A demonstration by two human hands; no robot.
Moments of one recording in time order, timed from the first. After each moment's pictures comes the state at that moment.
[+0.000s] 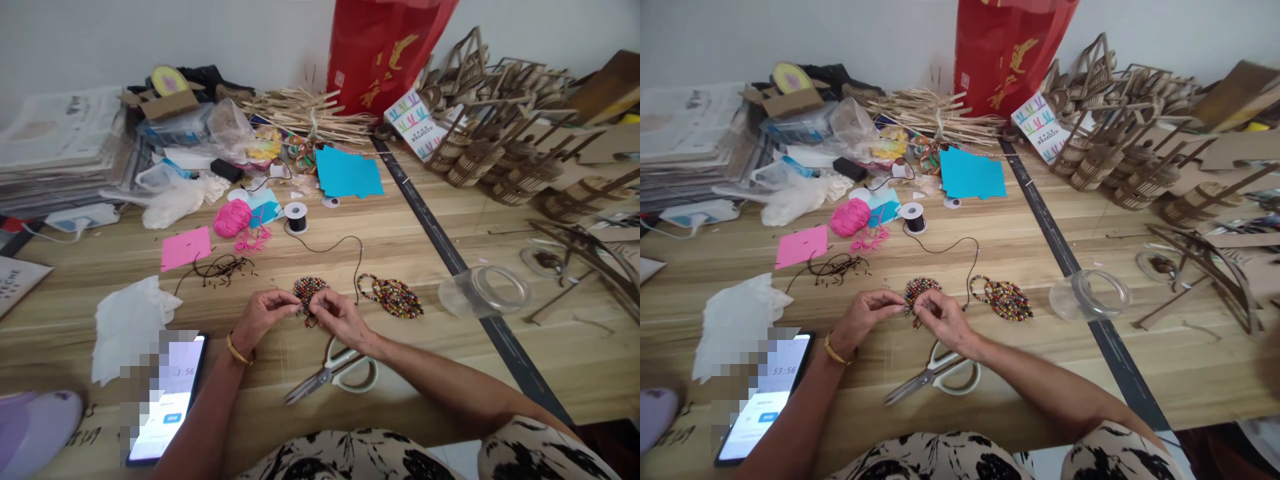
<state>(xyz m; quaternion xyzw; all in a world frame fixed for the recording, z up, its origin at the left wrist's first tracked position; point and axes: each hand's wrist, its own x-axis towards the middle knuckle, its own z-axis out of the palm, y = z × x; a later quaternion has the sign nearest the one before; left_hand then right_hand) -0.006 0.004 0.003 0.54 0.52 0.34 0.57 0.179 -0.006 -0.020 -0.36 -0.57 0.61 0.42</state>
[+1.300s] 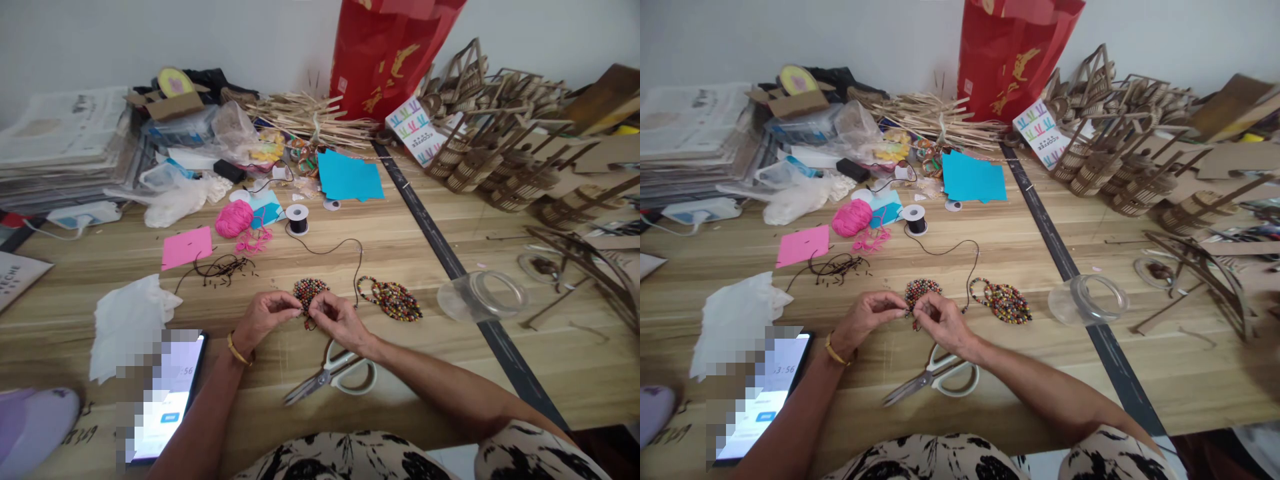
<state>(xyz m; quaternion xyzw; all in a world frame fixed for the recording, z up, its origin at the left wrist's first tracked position) -0.007 0.003 -0.002 0.55 0.48 0.35 0.59 0.178 -0.007 -0.018 -0.36 -0.60 0.59 0.41</state>
